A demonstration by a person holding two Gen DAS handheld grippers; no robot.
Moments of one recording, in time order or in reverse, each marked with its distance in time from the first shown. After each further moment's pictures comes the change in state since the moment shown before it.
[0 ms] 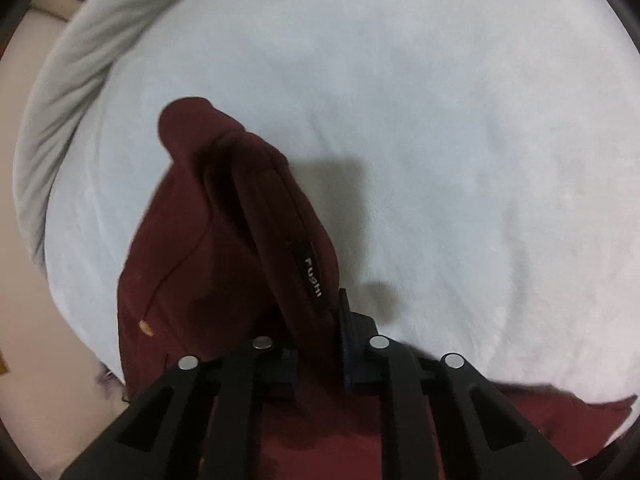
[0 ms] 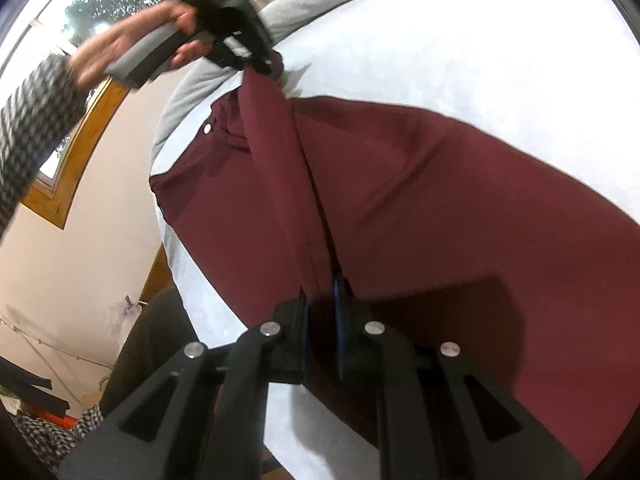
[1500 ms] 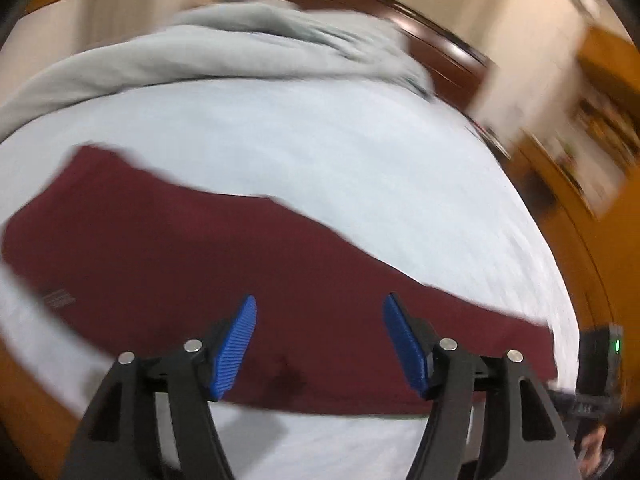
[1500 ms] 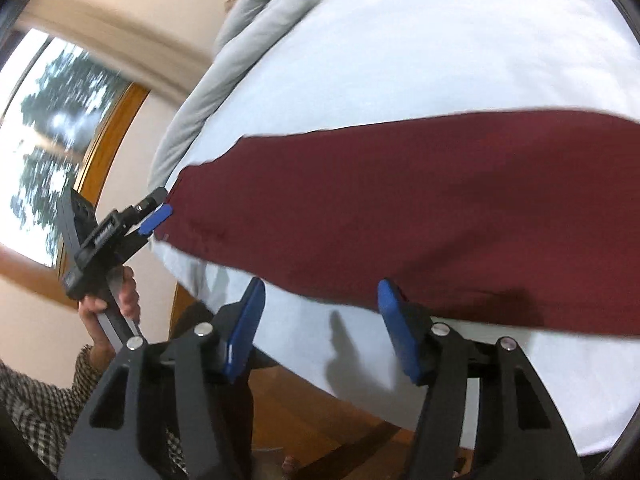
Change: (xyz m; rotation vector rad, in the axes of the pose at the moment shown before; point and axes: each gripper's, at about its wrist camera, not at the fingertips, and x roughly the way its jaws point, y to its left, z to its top) left arm -0.038 0.007 -0.287 0.048 -0.681 -0.580; right arm -0.113 -0.038 -0.083 0.324 -0.128 -0.041
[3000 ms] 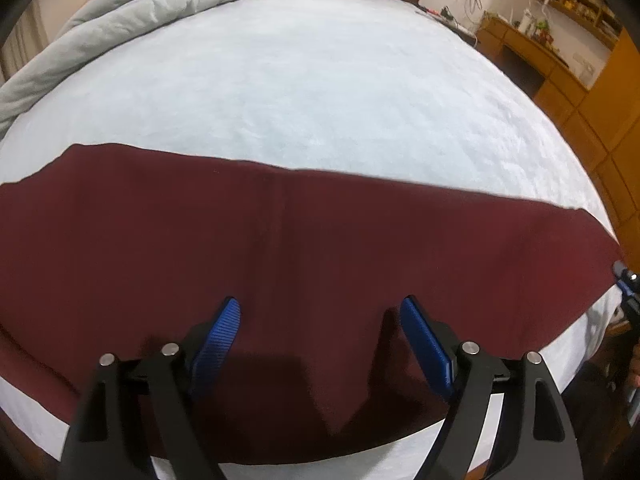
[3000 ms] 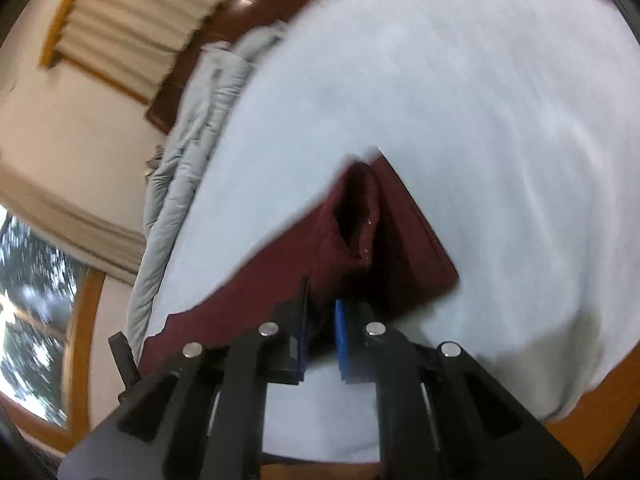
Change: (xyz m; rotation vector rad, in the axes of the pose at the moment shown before) left arm 0.122 -0.131 -0.051 0.231 0.238 0.045; right arm -0.183 -0.181 -0.053 0.337 -0.513 -0.118
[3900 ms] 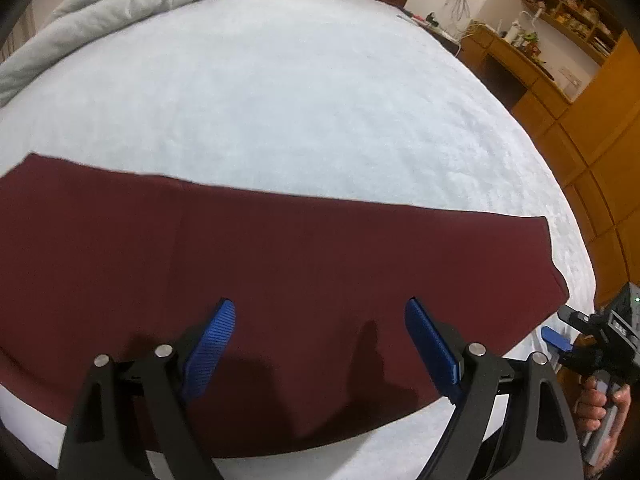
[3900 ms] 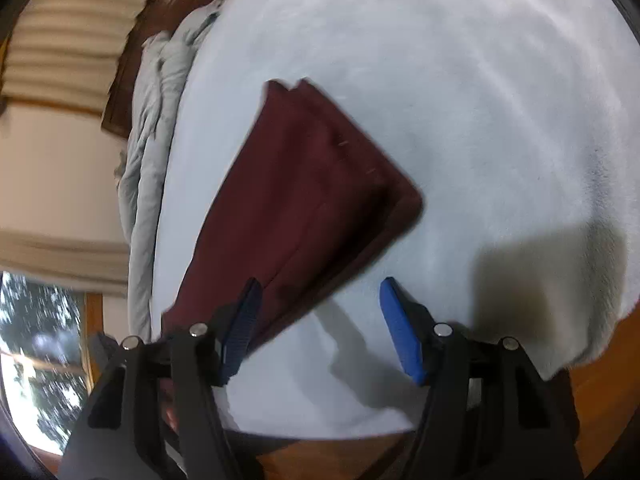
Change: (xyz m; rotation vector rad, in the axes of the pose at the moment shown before) left arm 0.009 -0.053 0.012 -0.035 0.025 -0.096; right arm 0.021 -0.049 -0.022 0.283 0.165 -0.065
